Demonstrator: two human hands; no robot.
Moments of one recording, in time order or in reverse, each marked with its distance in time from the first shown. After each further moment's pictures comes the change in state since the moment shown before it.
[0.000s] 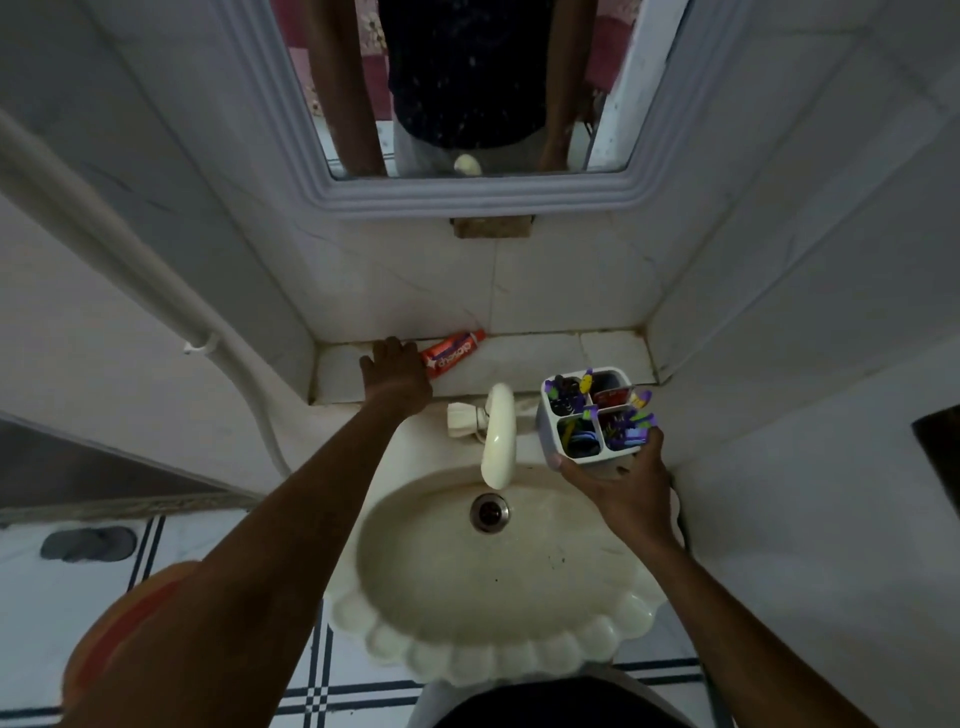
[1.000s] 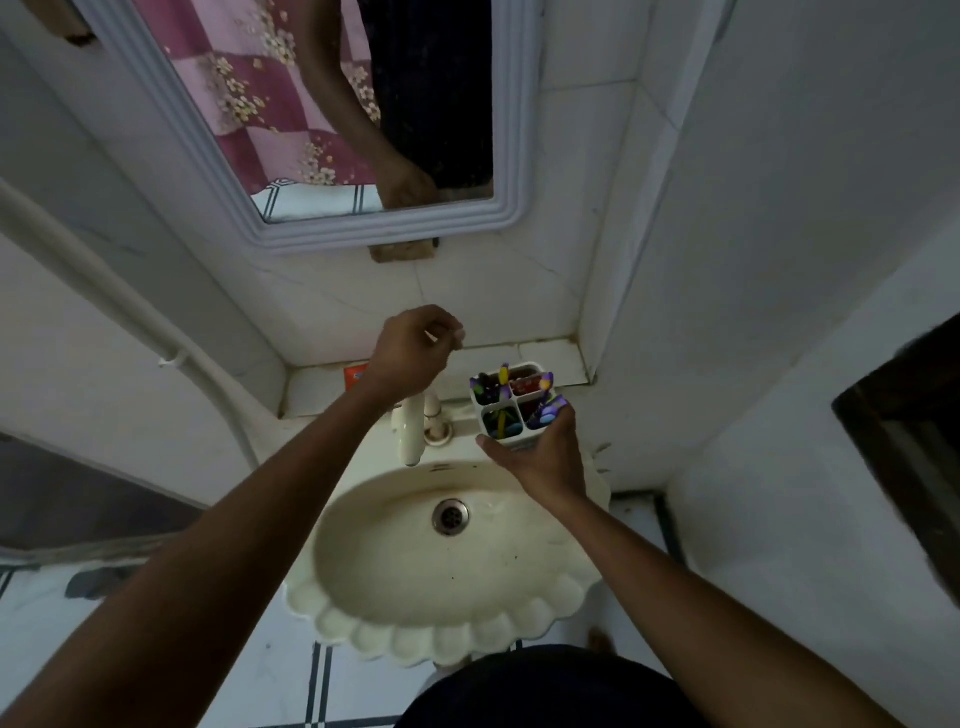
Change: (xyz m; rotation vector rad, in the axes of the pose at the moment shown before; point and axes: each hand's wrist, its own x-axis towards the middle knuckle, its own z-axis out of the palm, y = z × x) left_hand -0.120 0.127 -0.121 -0.757 0.299 0.378; right_hand 0.015 0.005 -0.019 -0.029 -0.079 -0.059
